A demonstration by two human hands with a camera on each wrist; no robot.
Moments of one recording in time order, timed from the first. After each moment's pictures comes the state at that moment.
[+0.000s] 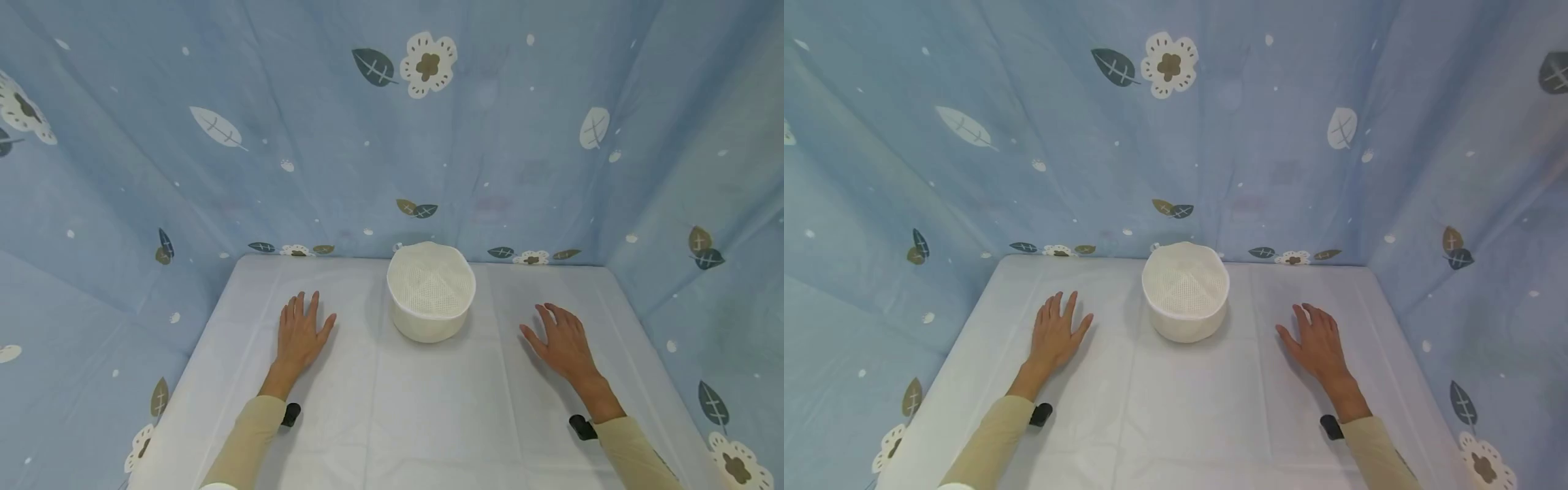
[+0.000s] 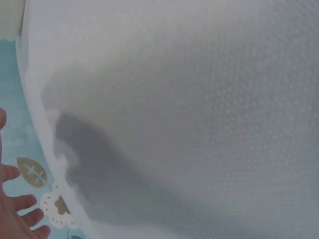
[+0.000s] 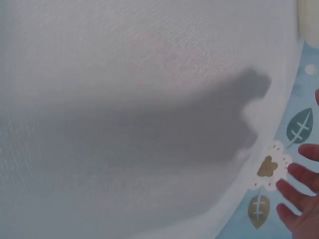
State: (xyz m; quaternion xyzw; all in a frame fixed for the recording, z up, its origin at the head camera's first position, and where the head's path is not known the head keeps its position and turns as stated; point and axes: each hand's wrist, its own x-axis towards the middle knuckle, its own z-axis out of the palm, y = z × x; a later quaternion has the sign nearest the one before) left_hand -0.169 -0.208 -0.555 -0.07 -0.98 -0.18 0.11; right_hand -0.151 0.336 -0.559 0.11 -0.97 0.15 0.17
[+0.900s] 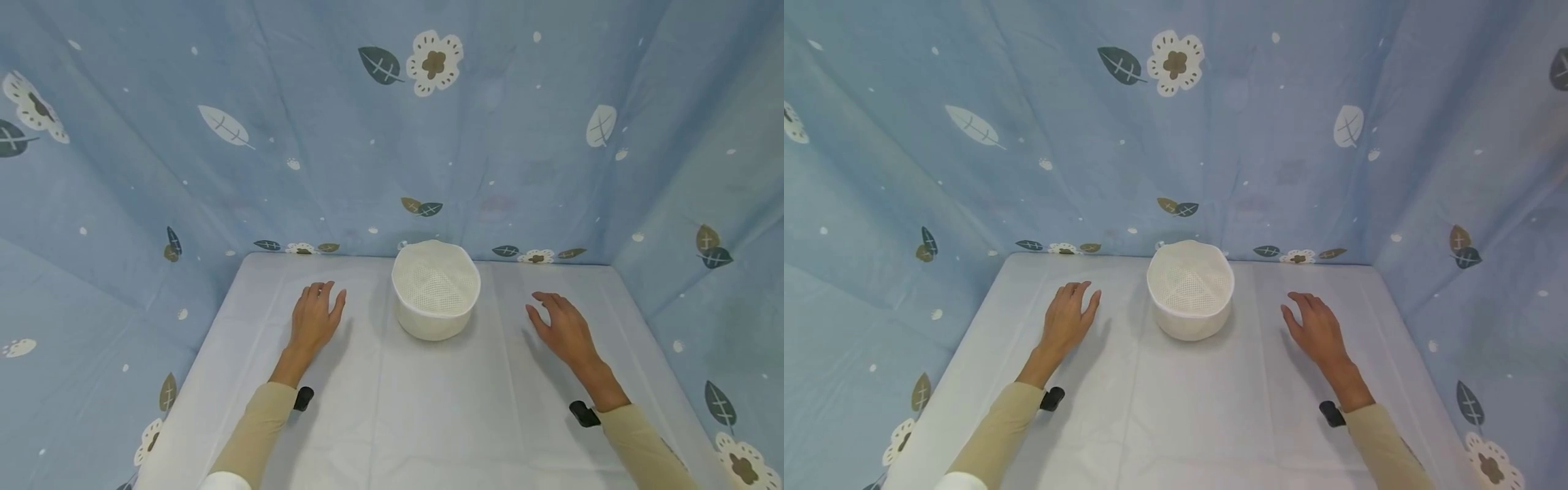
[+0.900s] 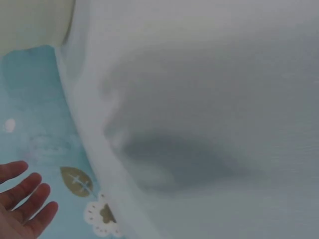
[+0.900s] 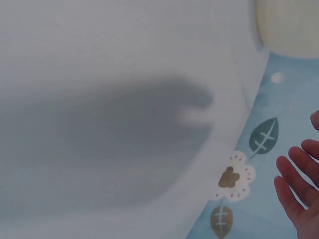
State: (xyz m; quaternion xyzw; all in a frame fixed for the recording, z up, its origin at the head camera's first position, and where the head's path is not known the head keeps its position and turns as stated) left_hand -0.184 -0.181 -0.520 -0.12 -0.93 -0.20 0.28; right_hand -0.165 0.314 -0.521 0.15 -0.93 0.21 0.25
